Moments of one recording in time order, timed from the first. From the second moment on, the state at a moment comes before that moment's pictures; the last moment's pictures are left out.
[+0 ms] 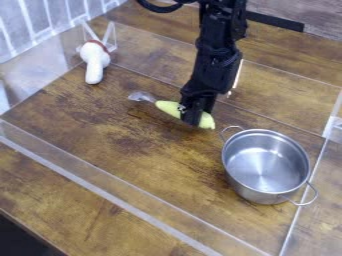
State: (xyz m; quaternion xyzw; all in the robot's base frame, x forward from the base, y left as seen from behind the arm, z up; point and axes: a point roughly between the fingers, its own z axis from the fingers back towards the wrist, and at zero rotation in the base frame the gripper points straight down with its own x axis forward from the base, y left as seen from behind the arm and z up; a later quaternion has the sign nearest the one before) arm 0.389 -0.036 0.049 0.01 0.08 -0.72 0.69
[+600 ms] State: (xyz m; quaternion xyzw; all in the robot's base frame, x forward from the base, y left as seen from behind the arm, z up) arm 0.398 -0.004 0.080 0.06 0.10 -0.59 0.80
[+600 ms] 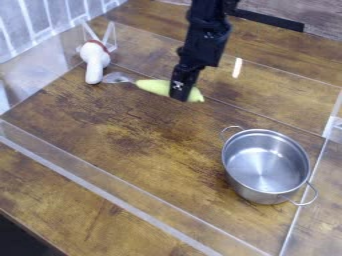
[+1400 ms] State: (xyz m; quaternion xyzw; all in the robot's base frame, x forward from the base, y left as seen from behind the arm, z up) arm 0.383 0.046 0.118 0.12 0.08 -0.38 0.91
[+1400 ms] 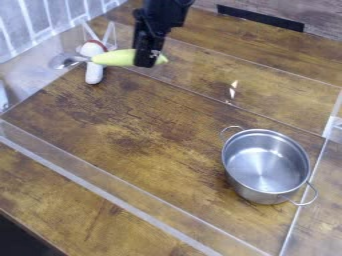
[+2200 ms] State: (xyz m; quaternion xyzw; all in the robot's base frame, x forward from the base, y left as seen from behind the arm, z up) arm 0.403 0.140 0.110 0.10 0.06 -0.13 0.99
